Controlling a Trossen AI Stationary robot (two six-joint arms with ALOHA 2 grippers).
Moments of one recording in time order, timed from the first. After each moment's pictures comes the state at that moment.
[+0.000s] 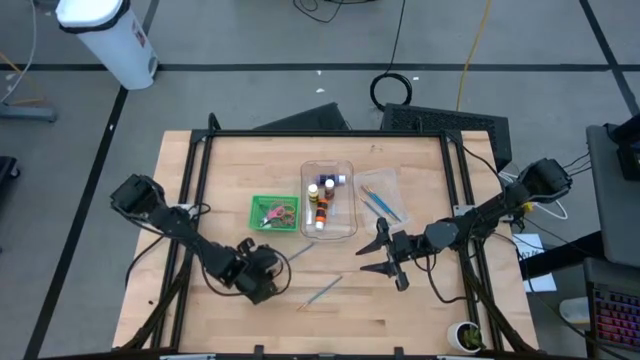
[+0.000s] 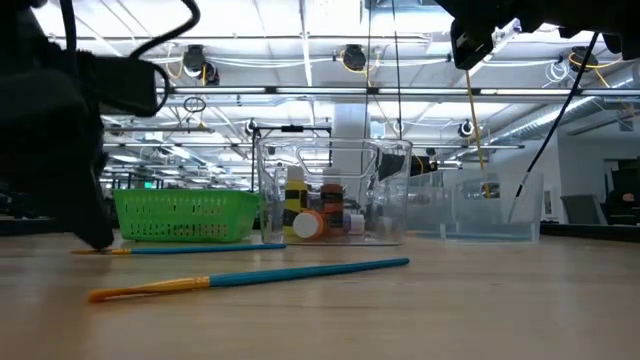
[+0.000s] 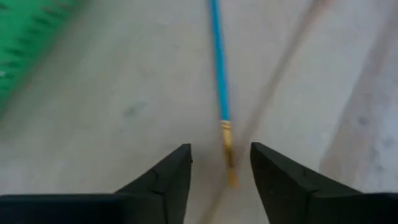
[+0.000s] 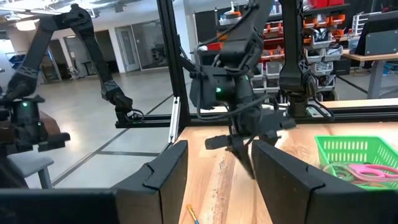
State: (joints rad) left arm -0.61 1.66 0.80 -0.41 -0.39 -1.07; right arm 0.44 1.32 0.44 0.94 0.18 0.15
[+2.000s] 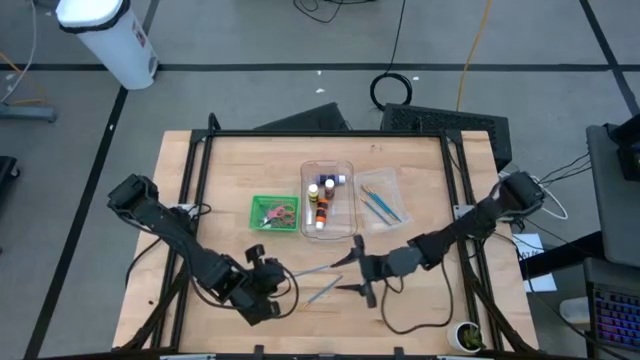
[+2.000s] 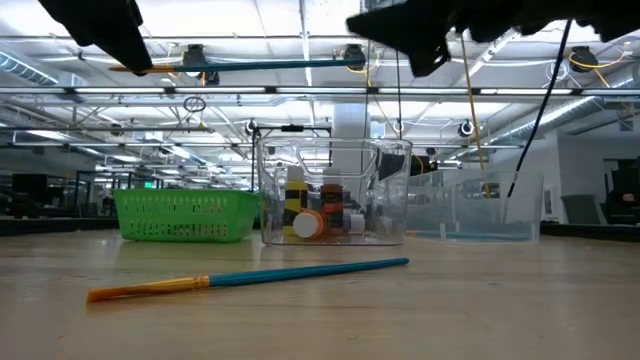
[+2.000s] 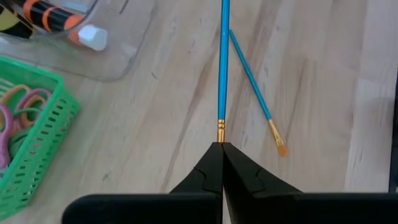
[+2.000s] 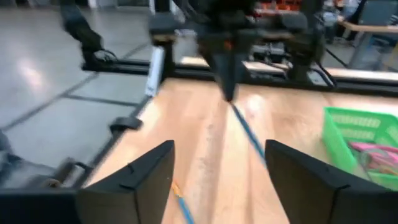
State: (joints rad) left arm -0.68 1.64 1.22 -0.73 -0.48 -0.89; right arm 0.47 1.63 0.74 0.71 0.28 0.07
